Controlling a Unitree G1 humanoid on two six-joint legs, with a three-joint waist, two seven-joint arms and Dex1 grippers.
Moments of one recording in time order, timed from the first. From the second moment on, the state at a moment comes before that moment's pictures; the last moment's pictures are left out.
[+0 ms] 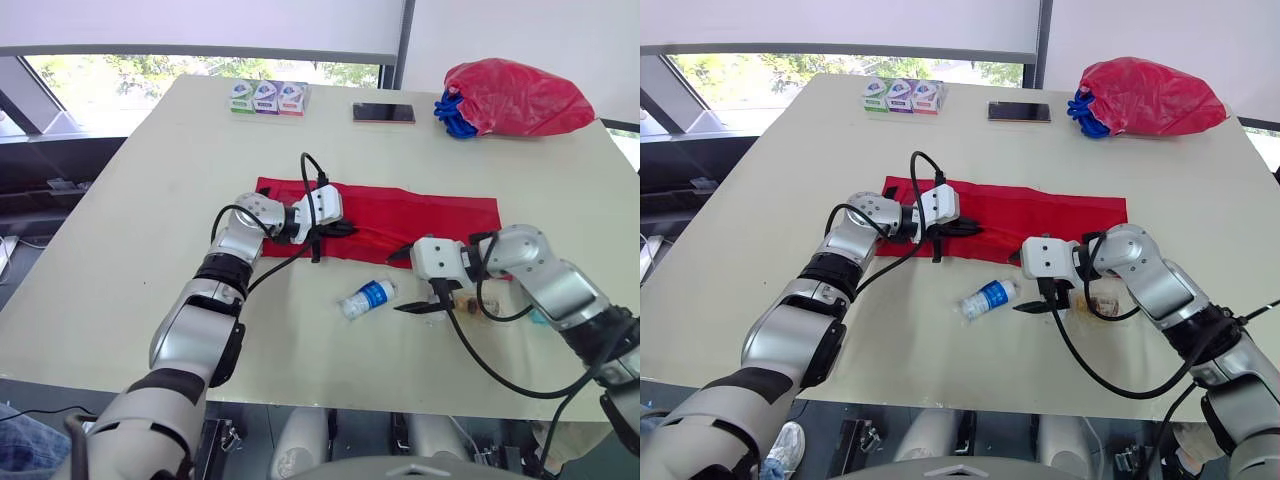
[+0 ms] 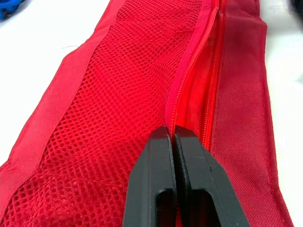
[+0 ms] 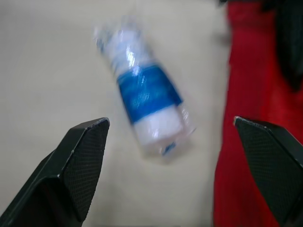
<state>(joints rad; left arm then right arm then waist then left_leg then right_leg) -0.94 0.39 -0.21 0.92 0.08 -0.28 -1.19 -0.62 -0.70 0.50 -0.02 0.06 0.18 1.21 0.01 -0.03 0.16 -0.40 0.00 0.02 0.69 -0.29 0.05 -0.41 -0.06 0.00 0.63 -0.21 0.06</state>
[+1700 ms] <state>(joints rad) -0.84 0.36 -0.20 0.72 0.02 -0.12 -1.15 -0.57 -0.18 0.00 -0.33 0.21 1.61 0.53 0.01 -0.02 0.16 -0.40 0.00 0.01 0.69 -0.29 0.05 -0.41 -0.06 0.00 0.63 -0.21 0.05</state>
